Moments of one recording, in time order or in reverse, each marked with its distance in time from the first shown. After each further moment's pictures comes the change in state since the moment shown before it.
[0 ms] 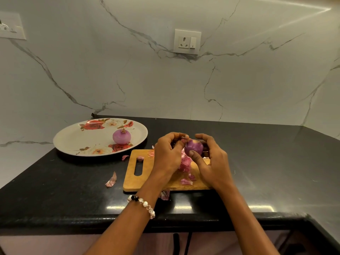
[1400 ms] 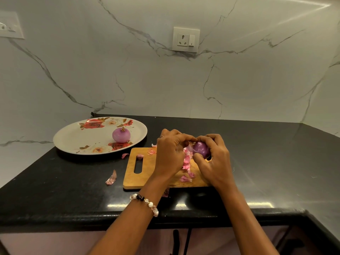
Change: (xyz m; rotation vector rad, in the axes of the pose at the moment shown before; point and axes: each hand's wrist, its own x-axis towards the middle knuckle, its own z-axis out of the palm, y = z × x) left_hand -0.006 0.002 -0.001 0.362 0.024 0.453; right_hand -0.003 -0.013 -0.003 -0.091 0.068 -0.020
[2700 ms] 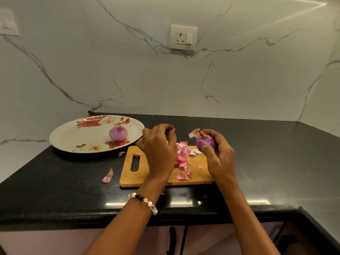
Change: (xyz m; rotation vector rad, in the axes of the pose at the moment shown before) left_hand 0.002 -0.002 0.006 0.215 0.315 -0.242; right_hand 0.001 0.005 -0.010 0.226 0.119 0.122
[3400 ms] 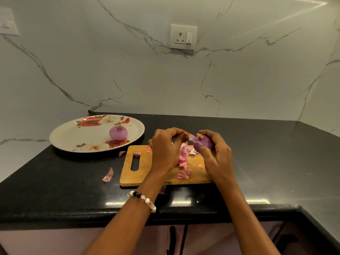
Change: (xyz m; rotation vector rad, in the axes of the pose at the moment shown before) left_hand 0.001 0.000 0.002 -0.244 -0.293 0.006; right_hand 0.001 0.003 0.002 -0.077 -0.056 -0.059
